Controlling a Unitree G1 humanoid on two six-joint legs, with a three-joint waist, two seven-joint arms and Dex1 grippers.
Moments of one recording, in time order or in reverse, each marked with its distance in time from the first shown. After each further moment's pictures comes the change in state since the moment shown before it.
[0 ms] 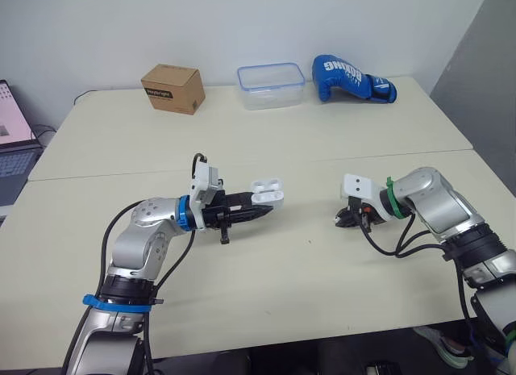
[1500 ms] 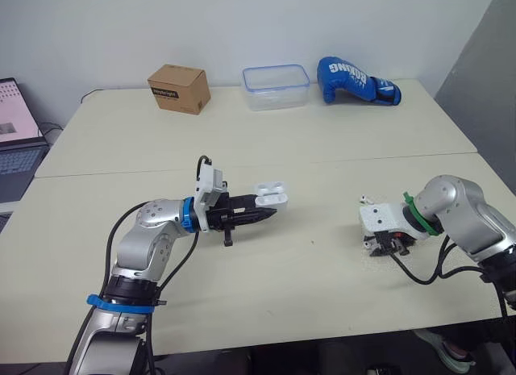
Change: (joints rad) left arm 0.001 -0.012 -0.020 0.003 0.000 -0.006 -0.001; right arm 0.139 -0.209 0.026 -0.274 -0.158 -0.115 0.206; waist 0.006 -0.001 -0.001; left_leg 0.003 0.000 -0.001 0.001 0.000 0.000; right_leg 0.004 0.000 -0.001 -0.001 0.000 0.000
